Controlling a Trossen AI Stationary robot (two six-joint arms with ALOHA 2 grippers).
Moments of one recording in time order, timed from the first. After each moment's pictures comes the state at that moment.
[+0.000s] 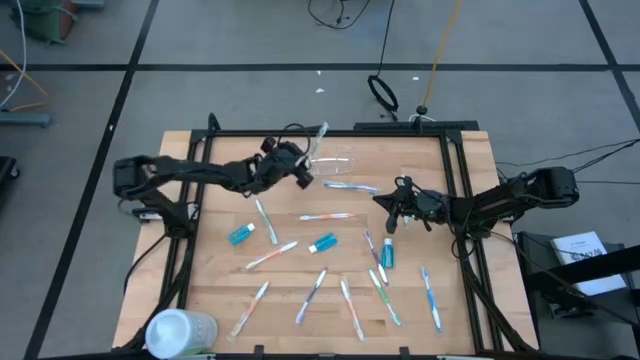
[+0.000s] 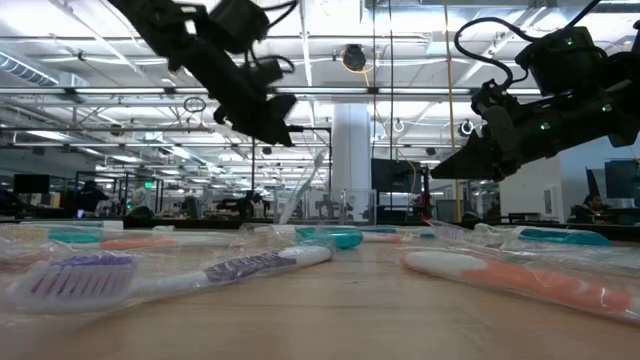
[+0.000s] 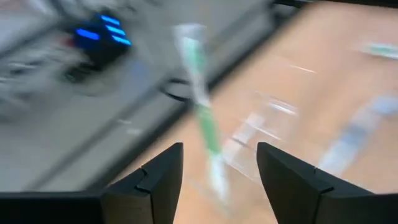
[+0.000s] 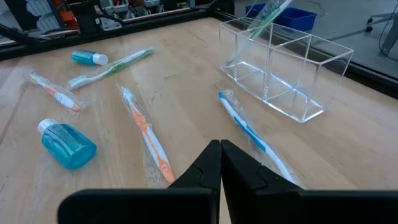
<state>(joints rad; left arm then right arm) 0.26 1.50 0.90 0.04 -0.49 -0.09 -0.09 1.26 0.11 0.86 0.29 0.19</state>
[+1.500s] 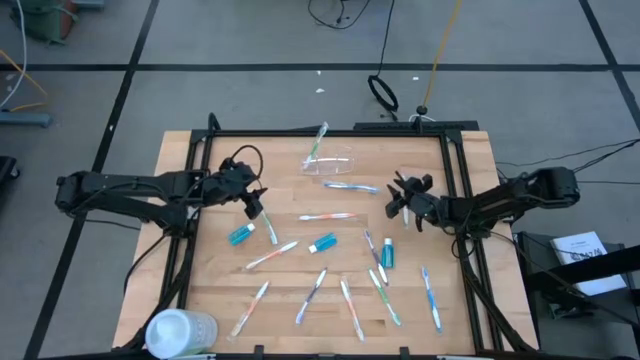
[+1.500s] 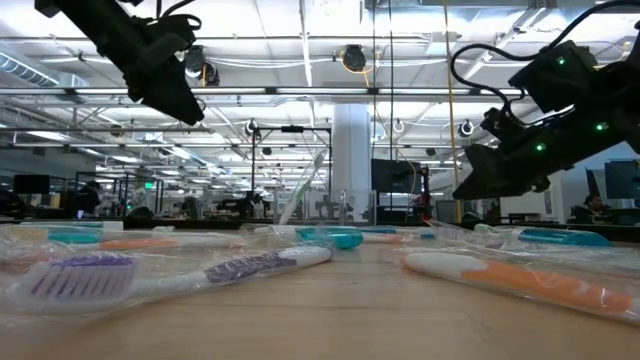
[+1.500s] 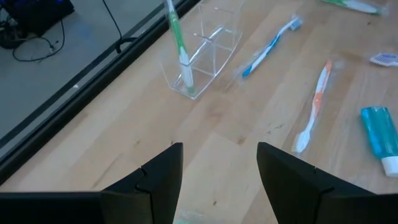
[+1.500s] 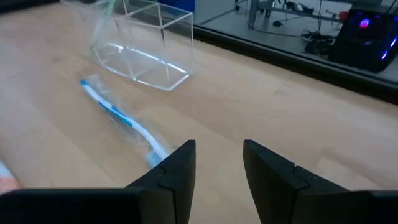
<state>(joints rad) 0.08 0.94 0.69 -0.50 -0.42 -0.29 -0.08 1.25 0.11 0.63 0.73 0.43</state>
